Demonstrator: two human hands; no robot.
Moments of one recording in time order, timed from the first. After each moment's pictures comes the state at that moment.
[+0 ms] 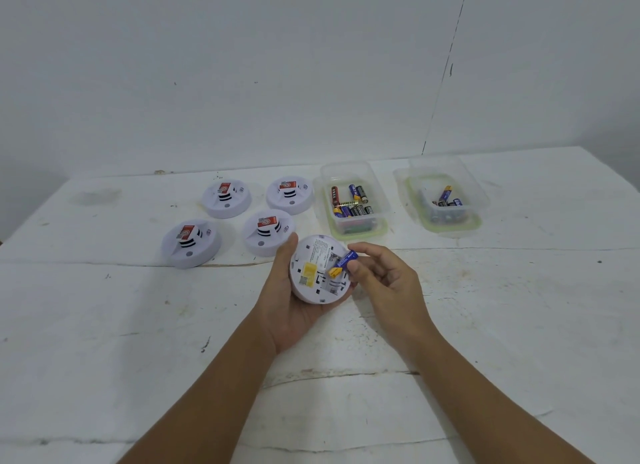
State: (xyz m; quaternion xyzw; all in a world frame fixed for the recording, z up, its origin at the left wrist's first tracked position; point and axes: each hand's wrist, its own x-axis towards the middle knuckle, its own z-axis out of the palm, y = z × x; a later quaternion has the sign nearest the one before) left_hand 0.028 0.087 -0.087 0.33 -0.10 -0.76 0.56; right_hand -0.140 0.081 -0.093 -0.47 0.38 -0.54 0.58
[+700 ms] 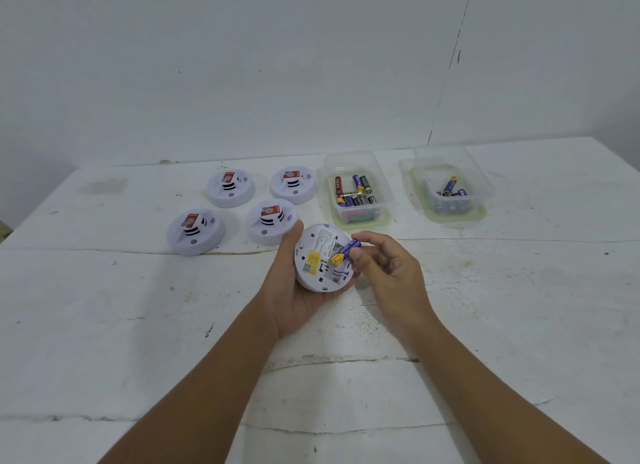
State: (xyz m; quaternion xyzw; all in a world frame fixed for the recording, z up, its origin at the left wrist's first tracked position) left_hand 0.024 0.090 -0.077 0.35 -0.12 -0.75 0.54; right_hand -0.139 0.081 -0.093 -0.45 0.38 -0.54 0.60
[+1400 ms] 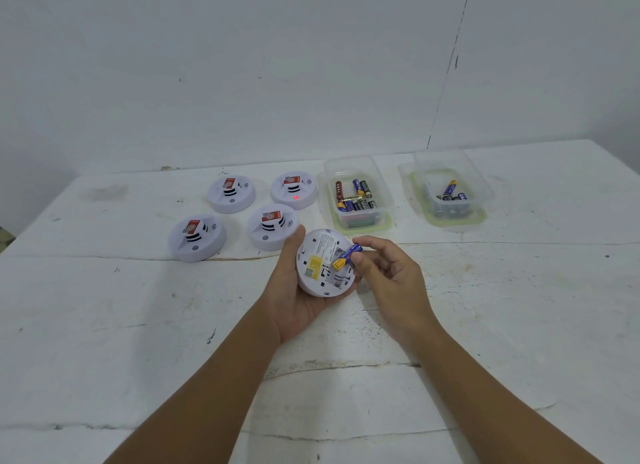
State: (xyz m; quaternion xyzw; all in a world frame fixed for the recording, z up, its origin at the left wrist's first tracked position) left_hand 0.025 0.087 -0.081 0.34 -0.12 -0.76 0.54; right_hand -0.138 0.082 -0.090 -0.45 0.39 -0.55 0.59
